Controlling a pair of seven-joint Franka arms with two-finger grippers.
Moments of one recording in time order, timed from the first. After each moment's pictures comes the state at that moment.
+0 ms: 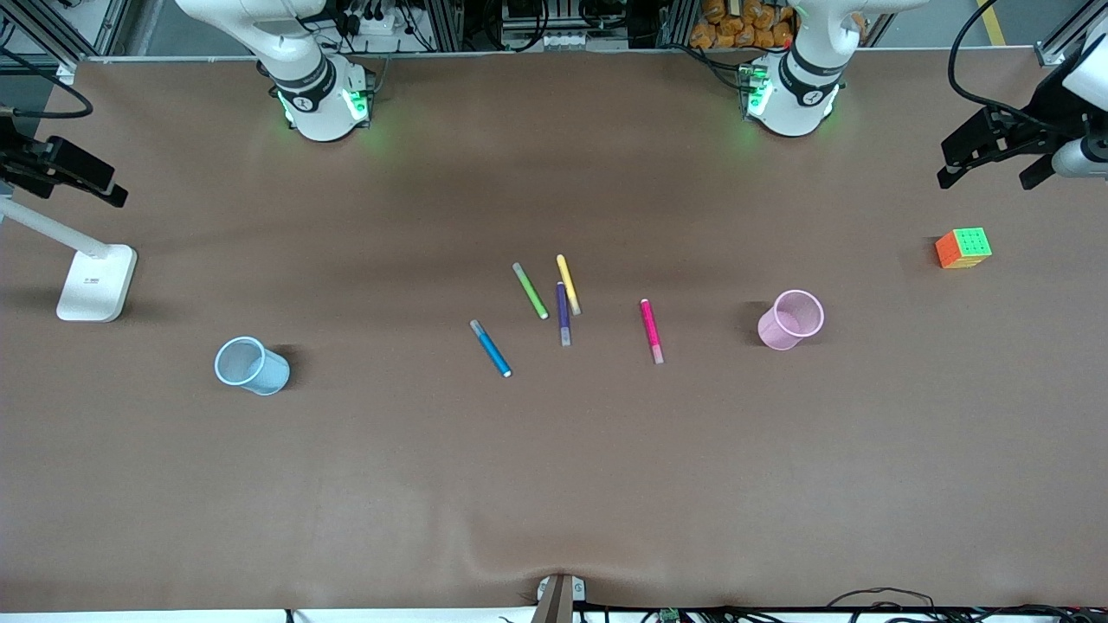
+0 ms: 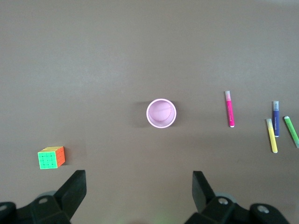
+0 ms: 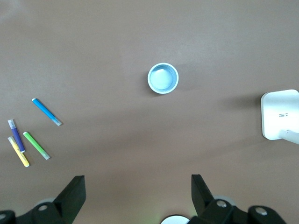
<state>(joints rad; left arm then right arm) -0.03 -0.14 -0.06 -1.63 -0.01 1.56 -0.08 0.05 -0.02 -0.07 -1.47 0.05 1.40 0.14</state>
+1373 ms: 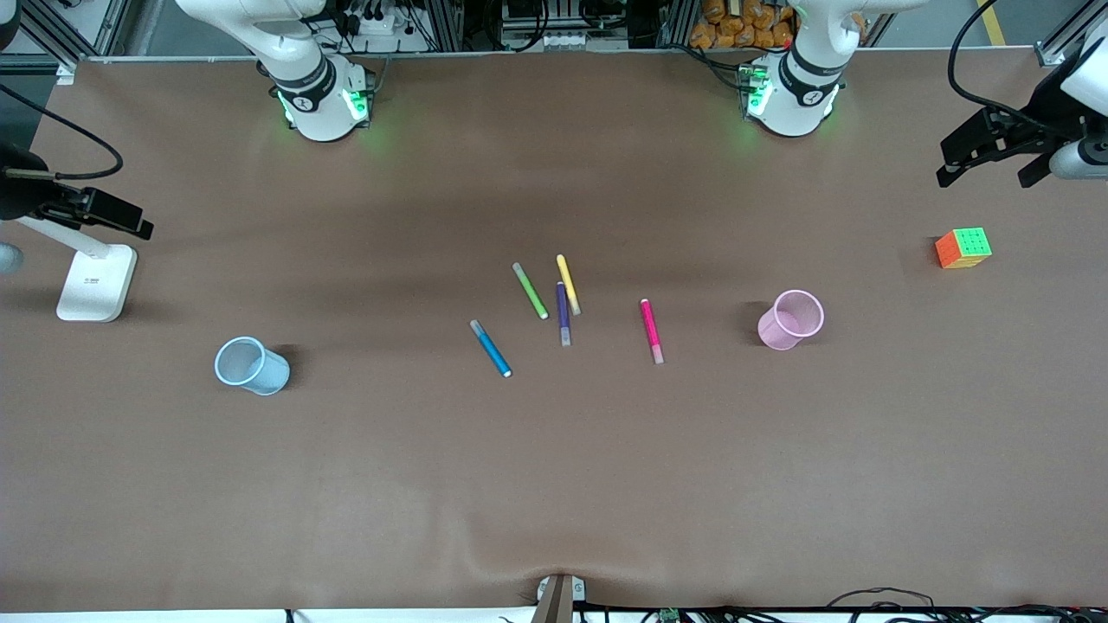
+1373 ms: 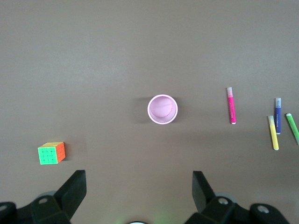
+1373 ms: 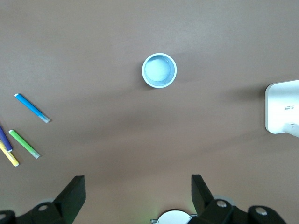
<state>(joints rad) -0.03 -0.14 -0.05 -1.64 -0.01 1.55 -0.08 0.04 0.07 -0.08 -1.47 0.05 1.40 0.14</state>
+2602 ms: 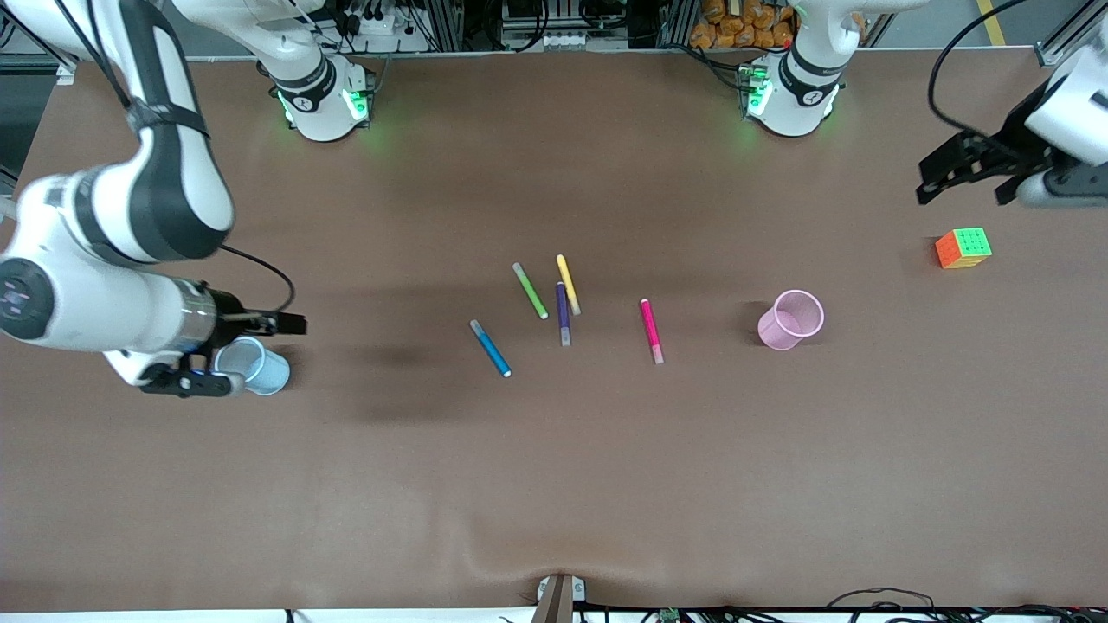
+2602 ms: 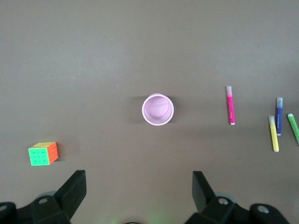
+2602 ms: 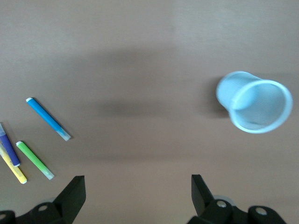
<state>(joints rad) -0.04 -0.08 -0.09 -1.64 -0.01 1.58 -0.13 0.20 0.42 -0.05 -1.48 0.18 1.68 0.14</state>
